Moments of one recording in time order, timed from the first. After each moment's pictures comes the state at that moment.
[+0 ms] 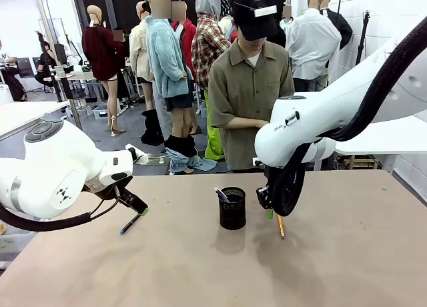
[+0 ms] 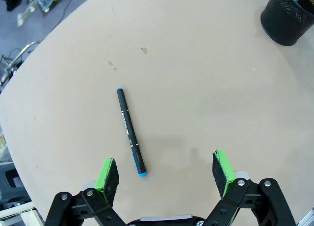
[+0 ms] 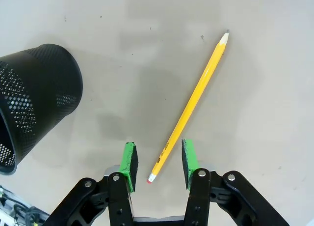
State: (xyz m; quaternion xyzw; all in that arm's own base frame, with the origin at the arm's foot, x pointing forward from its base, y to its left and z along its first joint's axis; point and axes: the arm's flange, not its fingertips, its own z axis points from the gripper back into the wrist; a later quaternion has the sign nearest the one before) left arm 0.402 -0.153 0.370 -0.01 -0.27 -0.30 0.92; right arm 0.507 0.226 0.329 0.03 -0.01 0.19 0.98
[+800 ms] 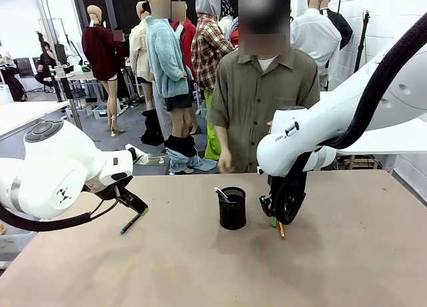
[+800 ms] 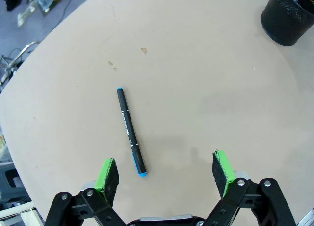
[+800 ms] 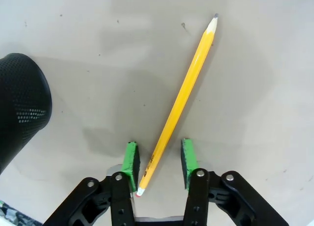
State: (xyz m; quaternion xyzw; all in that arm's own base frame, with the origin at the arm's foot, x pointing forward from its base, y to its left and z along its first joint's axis) left arm 0.402 -0.153 0.370 -0.01 -0.27 -0.30 0.92; right arm 0.510 0.219 0.303 0.01 0.01 0.16 0.99
